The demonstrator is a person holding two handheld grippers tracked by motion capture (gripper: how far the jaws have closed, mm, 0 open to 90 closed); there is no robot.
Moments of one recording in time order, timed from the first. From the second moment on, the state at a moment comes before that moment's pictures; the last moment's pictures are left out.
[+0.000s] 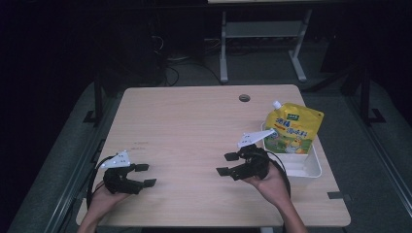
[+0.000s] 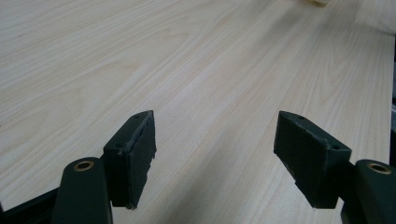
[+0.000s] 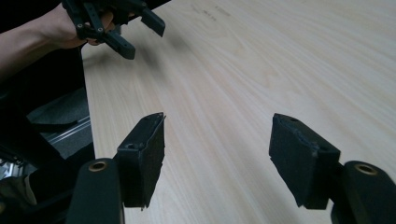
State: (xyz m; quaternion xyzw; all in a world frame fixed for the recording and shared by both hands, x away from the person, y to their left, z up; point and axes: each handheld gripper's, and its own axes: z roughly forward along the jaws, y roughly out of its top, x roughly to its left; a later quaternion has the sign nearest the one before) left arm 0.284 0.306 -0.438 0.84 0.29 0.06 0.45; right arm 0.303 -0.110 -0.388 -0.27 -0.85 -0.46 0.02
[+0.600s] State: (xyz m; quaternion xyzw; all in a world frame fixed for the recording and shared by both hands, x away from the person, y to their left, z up) left arm 0.283 0.301 -0.441 0.85 0.29 0.05 0.44; right arm 0.291 -0.072 -0.431 -0.26 -0.86 -0.44 0.05
